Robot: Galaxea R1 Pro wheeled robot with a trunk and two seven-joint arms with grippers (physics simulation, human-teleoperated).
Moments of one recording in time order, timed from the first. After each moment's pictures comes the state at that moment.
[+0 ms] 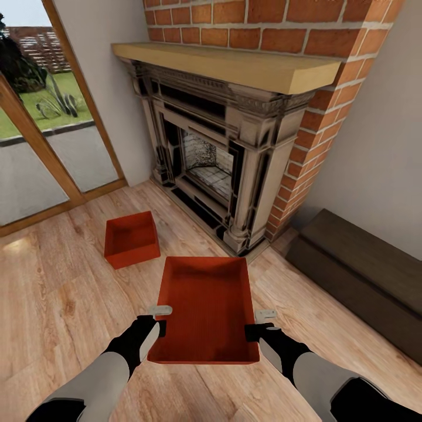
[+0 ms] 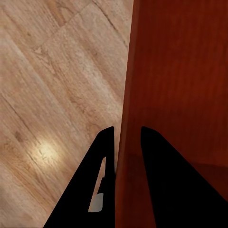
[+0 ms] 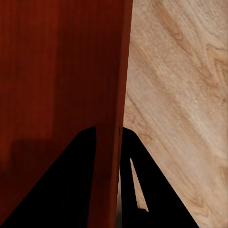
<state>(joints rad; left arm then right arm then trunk) -0.74 -0.10 0.00 -0.41 0.07 0.46 0.28 -0.79 0.07 0.56 -0.18 -0.50 0.13 -0.12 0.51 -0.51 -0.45</state>
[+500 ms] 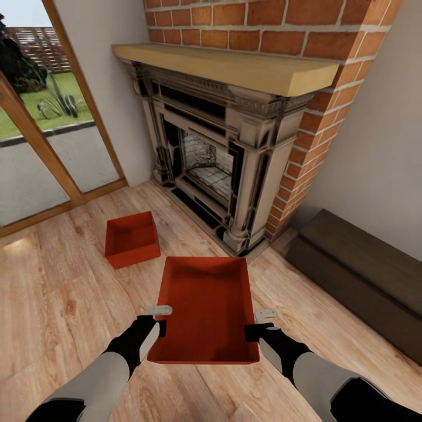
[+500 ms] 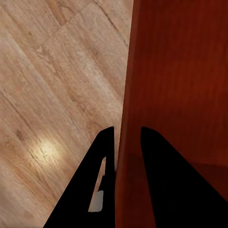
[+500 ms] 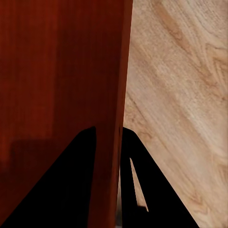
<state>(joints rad) -0.74 -0.10 0.00 -0.41 0.07 0.46 0.28 -0.79 0.07 0.56 -0.18 -0.50 0.13 -0.12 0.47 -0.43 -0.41</state>
